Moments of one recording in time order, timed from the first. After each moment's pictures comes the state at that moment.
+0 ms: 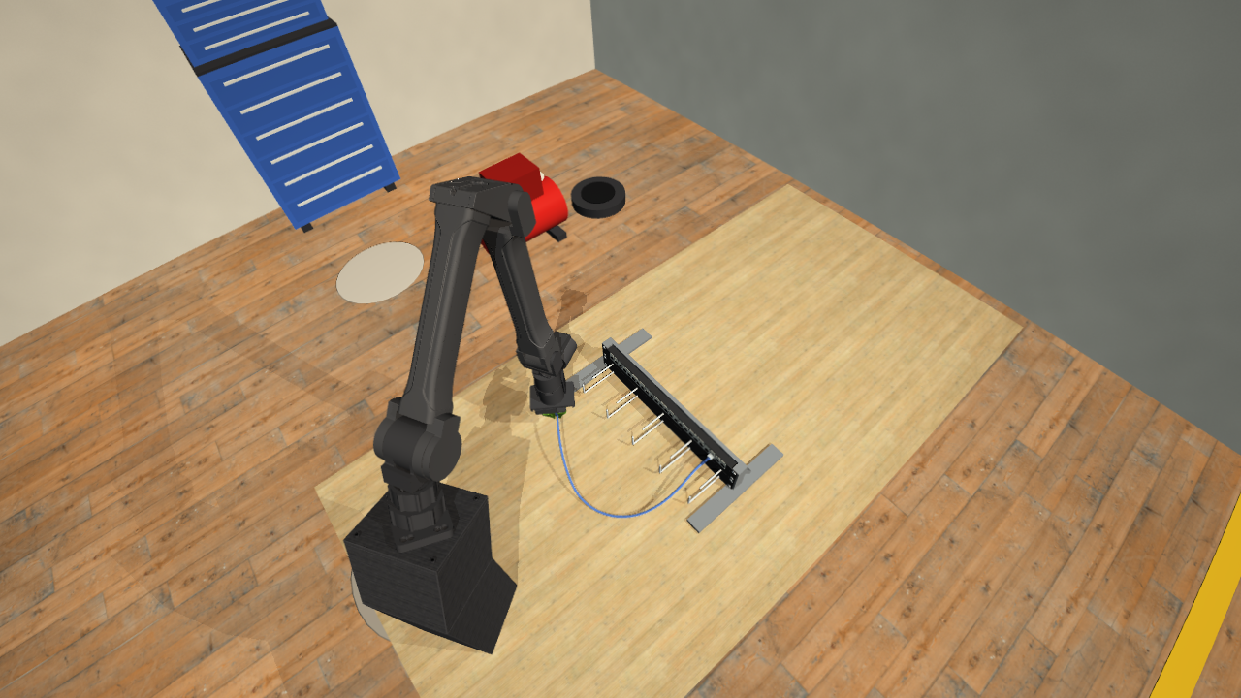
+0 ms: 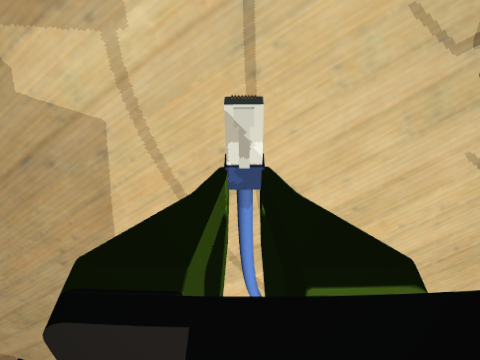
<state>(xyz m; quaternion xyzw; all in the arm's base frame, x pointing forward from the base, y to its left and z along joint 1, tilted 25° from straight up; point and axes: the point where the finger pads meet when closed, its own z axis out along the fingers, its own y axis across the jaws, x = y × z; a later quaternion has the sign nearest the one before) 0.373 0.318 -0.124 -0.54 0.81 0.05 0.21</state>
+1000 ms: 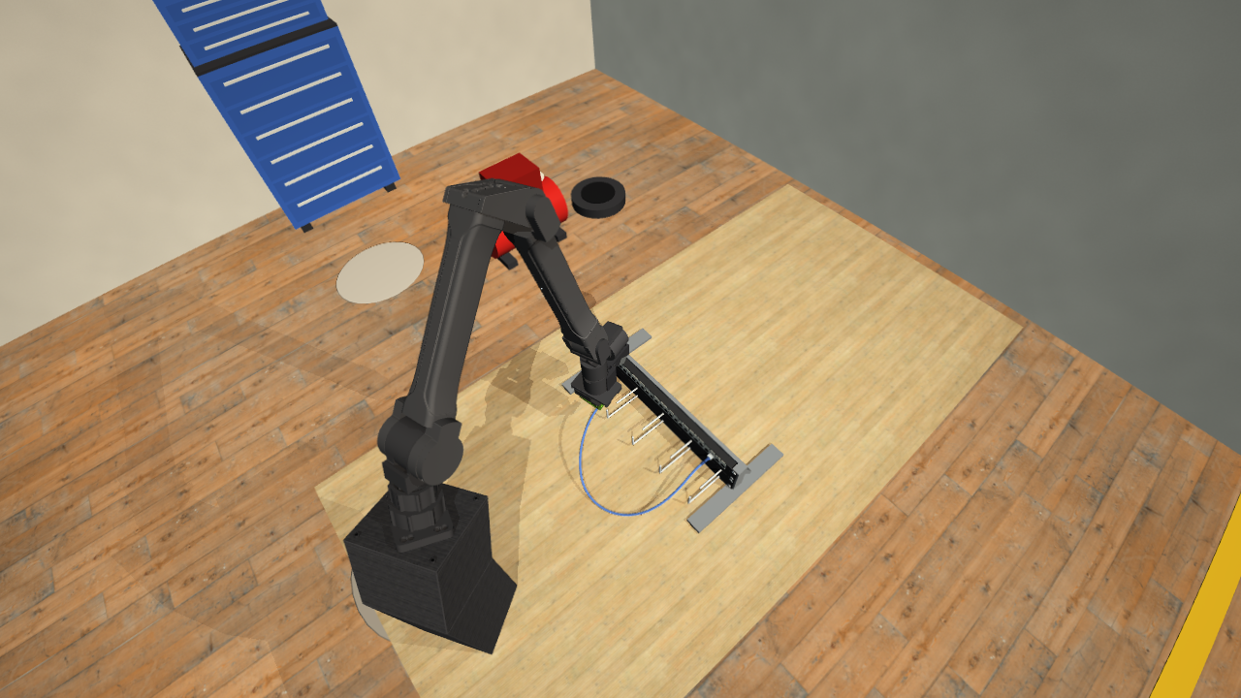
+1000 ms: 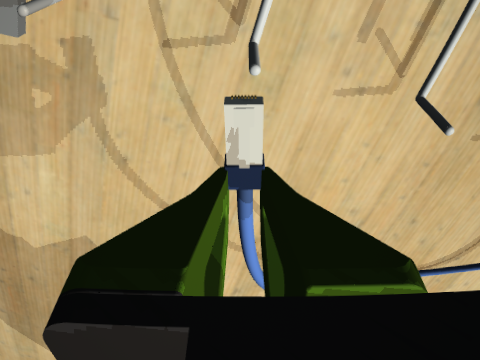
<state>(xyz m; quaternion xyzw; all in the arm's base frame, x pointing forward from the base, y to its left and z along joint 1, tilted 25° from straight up) 0.462 0.273 -0.090 -0.24 0.95 0.11 0.18</state>
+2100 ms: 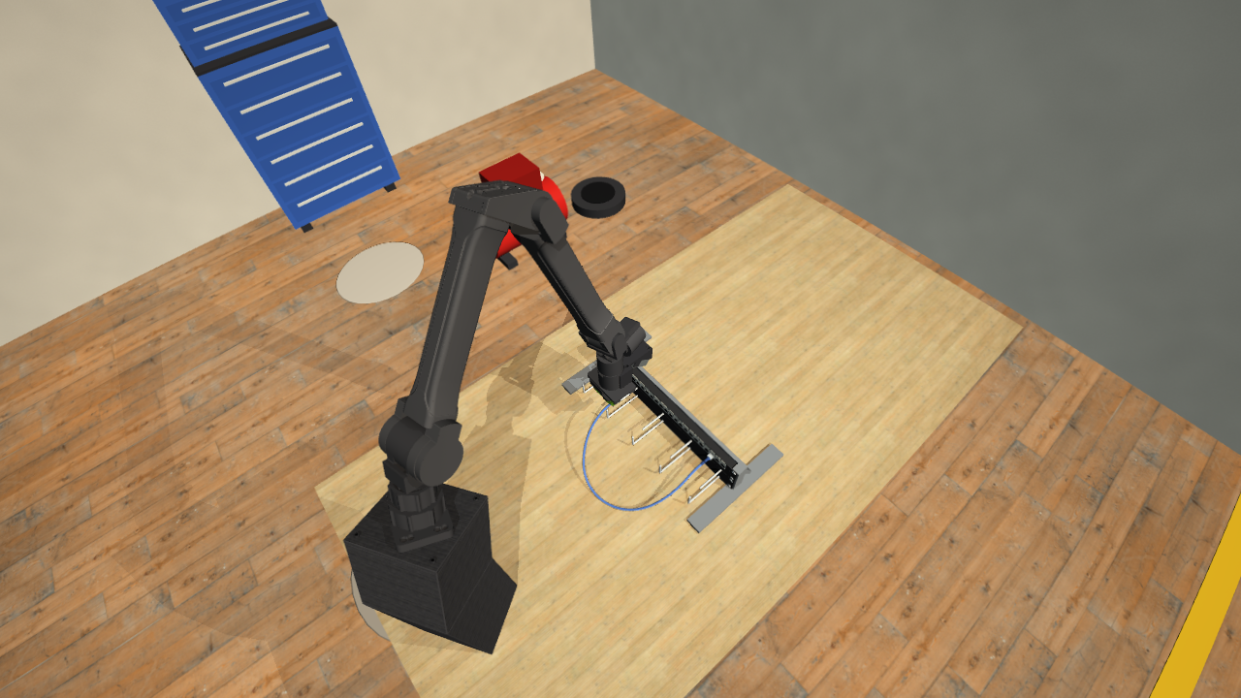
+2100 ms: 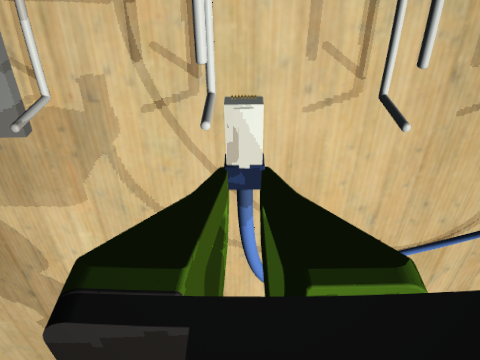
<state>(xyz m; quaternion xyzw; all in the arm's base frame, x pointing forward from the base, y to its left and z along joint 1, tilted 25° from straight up) 0.492 0.260 -0.077 -0.10 0.97 0.14 0.16</state>
